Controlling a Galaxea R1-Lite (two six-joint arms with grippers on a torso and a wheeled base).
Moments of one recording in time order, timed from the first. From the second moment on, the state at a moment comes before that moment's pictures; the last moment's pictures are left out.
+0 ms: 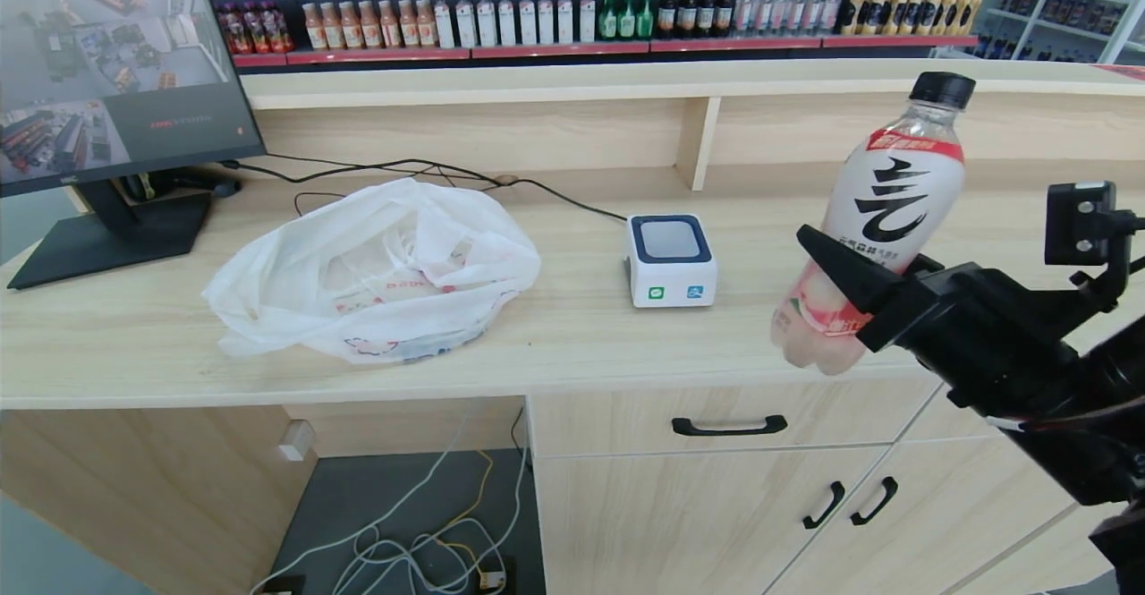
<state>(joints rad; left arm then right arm) 0.00 0.00 0.00 0.00 0.00 0.00 0.41 1.62 -0.40 -1.57 0.10 0.20</state>
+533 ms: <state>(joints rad) 0.00 0.00 0.00 0.00 0.00 0.00 0.42 1.53 -0.24 -1.57 0.12 0.77</state>
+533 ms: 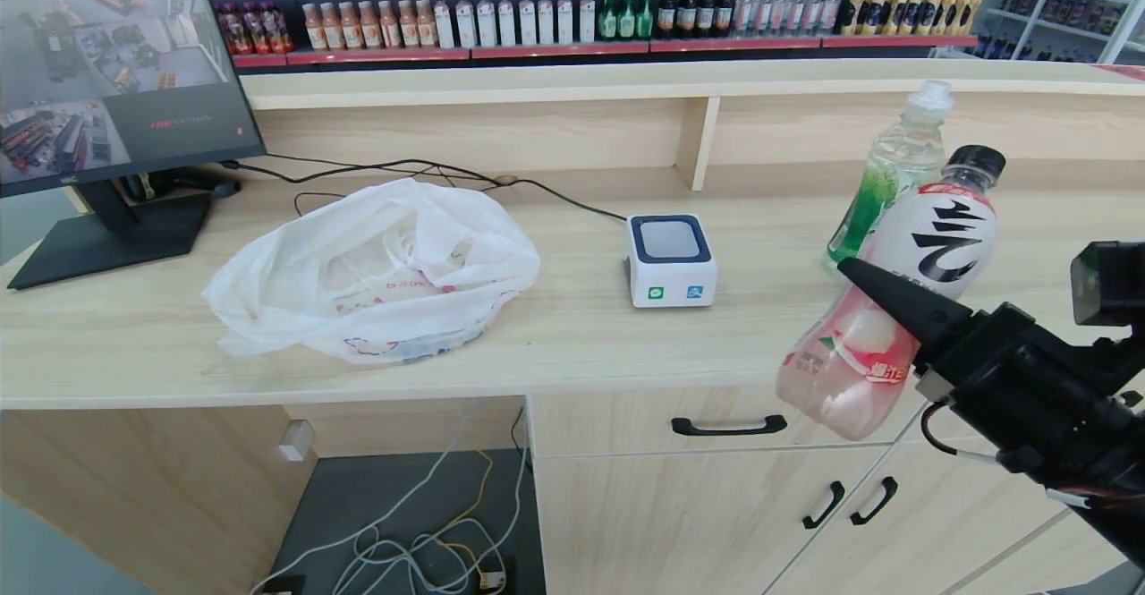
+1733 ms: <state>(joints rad) 0.00 0.00 0.00 0.00 0.00 0.00 0.74 1.38 -0.10 -1.57 0.13 1.66</state>
